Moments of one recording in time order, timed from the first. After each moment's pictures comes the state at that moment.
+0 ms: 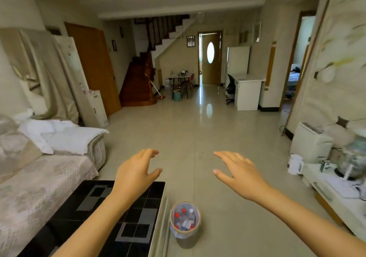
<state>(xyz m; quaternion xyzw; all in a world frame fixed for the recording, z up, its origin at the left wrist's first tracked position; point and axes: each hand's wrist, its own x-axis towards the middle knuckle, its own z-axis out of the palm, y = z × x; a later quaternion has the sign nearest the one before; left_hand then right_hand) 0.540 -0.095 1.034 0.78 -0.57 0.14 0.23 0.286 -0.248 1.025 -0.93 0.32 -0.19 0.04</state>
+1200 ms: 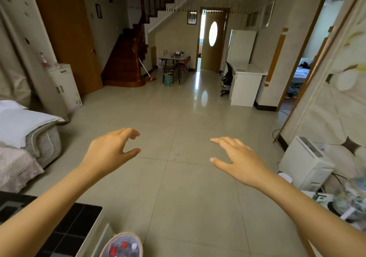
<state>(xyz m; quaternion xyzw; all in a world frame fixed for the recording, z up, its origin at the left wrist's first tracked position) 0.550 -0.574 1.037 0.80 -0.56 0.14 0.15 0.254 -0.750 1.040 -0.94 0.31 -0.15 0.08</state>
